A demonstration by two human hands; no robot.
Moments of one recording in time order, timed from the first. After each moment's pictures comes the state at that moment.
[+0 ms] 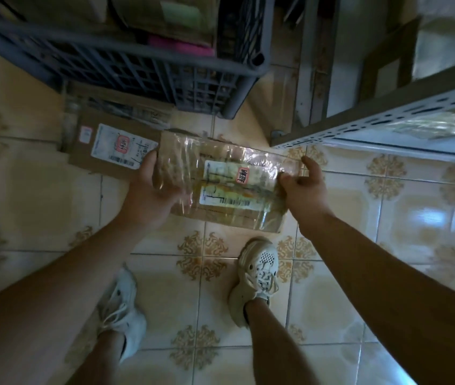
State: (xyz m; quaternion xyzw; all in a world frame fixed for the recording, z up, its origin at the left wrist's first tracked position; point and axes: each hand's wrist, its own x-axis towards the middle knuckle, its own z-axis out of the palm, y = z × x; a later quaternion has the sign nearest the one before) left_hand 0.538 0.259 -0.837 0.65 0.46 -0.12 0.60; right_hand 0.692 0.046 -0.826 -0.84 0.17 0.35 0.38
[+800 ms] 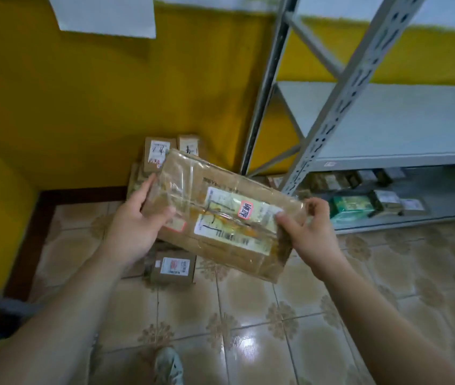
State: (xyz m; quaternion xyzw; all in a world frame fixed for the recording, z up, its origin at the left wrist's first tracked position) left_hand 0.425 0.292 -0.257 0.78 0.28 0.09 0.56; right_hand 0.532 0.037 -0.265 -0.85 0.03 0.14 0.51
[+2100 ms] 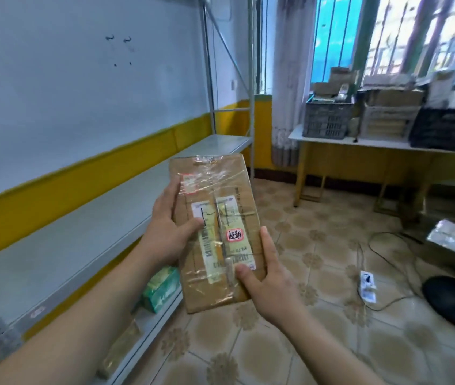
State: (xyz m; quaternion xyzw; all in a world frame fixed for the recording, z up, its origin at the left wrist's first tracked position) left_hand 0.540 -0.300 -0.067 0.79 -0.26 -0.03 0.56; right_hand 0.399 -0.441 -0.140 -0.82 0.22 -0.16 0.50
